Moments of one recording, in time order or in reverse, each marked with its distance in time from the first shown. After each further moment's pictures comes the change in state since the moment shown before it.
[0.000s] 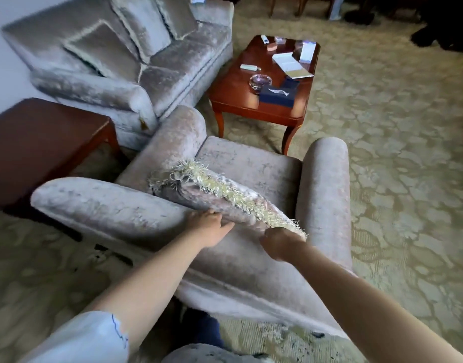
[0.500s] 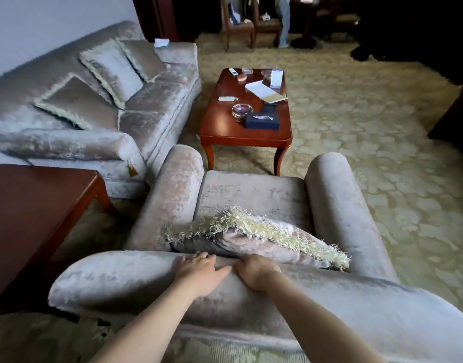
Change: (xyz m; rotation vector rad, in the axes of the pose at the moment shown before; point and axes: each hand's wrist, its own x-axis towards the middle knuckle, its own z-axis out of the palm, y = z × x) left_hand 0.023 -0.169 -0.009 0.057 -0.085 0.034; right_hand 0.064 -0.195 0.020 0.169 0.106 -0.022
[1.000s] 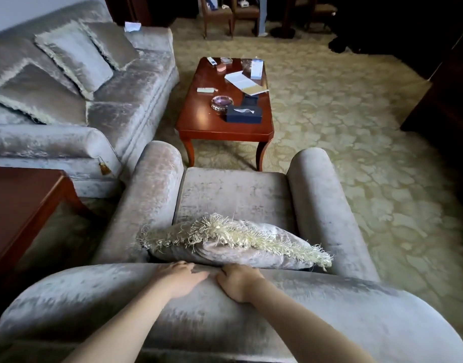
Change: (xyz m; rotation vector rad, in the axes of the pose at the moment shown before) left_hand 0.042 -0.020 -0.008 -0.037 -0.172 0.025; right_hand 0.014 -0.006 -0.004 -0.022 -0.070 -0.033
